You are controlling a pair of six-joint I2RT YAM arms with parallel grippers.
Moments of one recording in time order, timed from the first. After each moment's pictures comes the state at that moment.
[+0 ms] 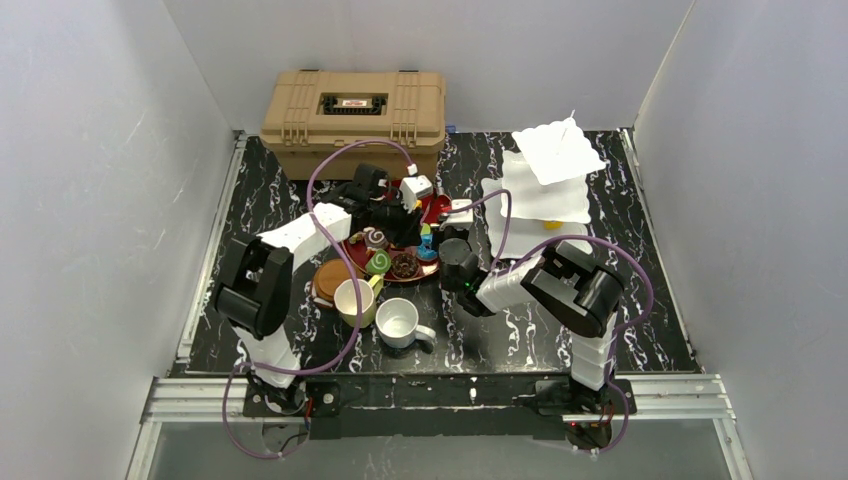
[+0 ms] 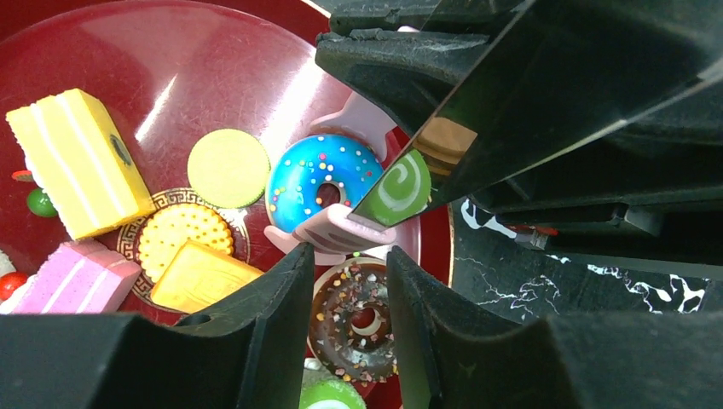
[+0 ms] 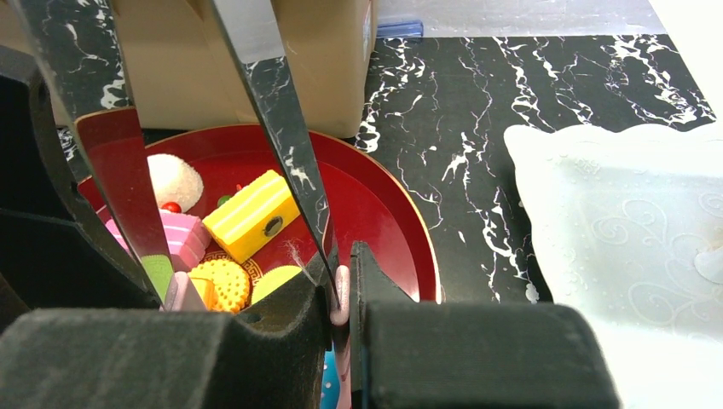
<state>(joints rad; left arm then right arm) -0.46 1.75 1.19 -0.30 0.59 0.32 0.97 1.90 0.79 1.09 0.85 0.10</state>
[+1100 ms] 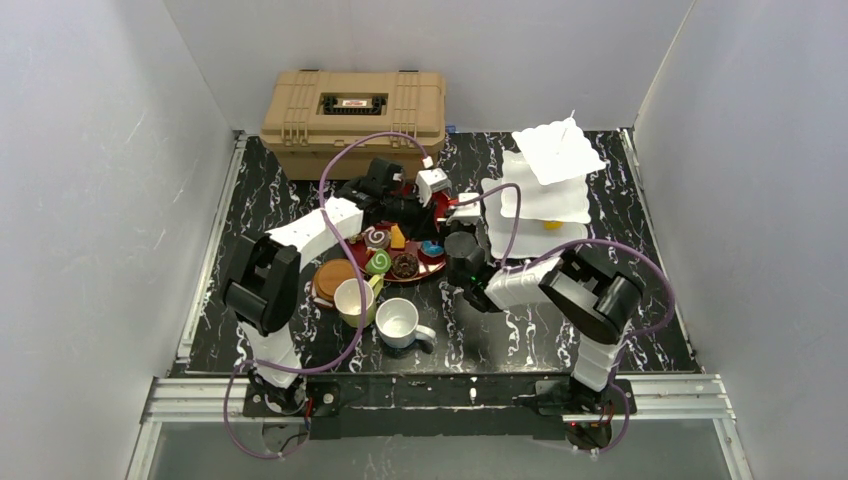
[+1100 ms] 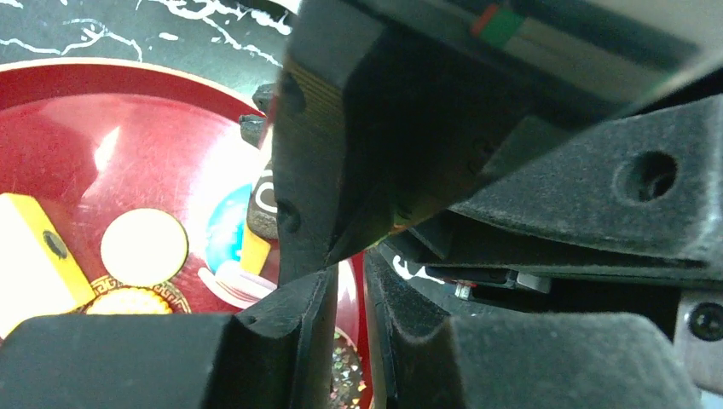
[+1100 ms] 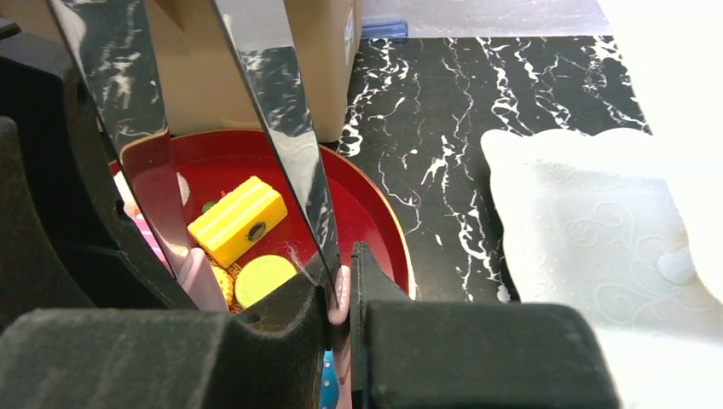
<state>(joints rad) -0.52 1.79 1.28 -0.29 0.66 0.23 0.94 1.82 0.78 0.97 0.83 0.13</state>
